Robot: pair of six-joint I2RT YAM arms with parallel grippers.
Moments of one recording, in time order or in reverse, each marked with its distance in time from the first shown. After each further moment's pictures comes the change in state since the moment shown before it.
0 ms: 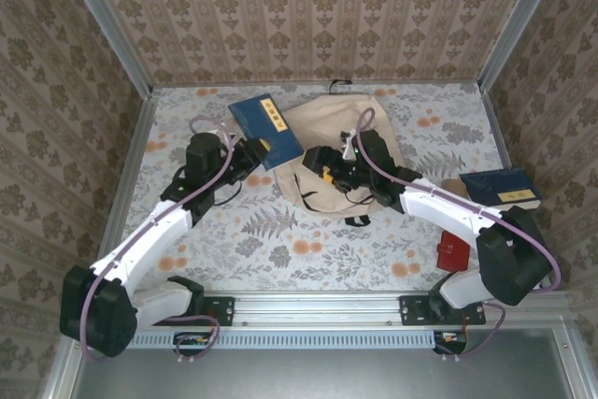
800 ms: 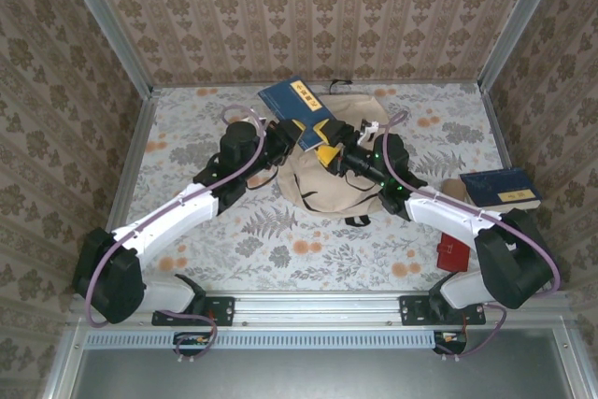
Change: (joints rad) left arm -0.216 0.177 0.147 0.190 -0.158 -0.280; right arm -0.059 -0.018 -0.106 0.552 0.035 0.524
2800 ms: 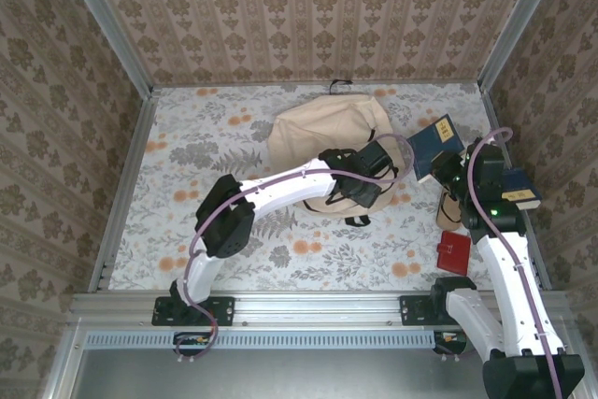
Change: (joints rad) left arm -0.417 0.797 0.889 -1.040 -0.311 0.996; right arm -0.560 -0.607 0.047 -1.187 0.313 -0.867
